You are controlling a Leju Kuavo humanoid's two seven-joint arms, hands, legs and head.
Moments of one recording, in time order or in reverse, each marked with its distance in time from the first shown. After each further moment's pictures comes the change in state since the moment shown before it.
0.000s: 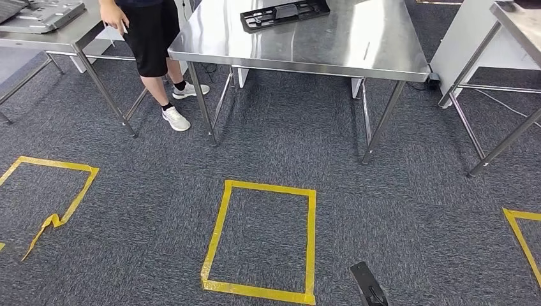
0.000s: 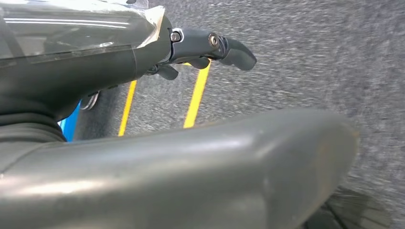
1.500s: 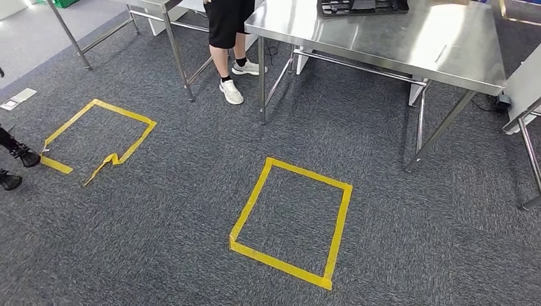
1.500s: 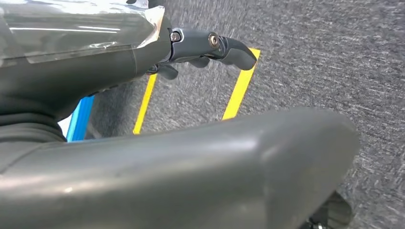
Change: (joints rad) left arm 0.018 0.046 -0.065 0.000 -0.063 -0.085 -0.018; right arm 0.202 0.031 0.053 0.080 0.132 0.038 0.313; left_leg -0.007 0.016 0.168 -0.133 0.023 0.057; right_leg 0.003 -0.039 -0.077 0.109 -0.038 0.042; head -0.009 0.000
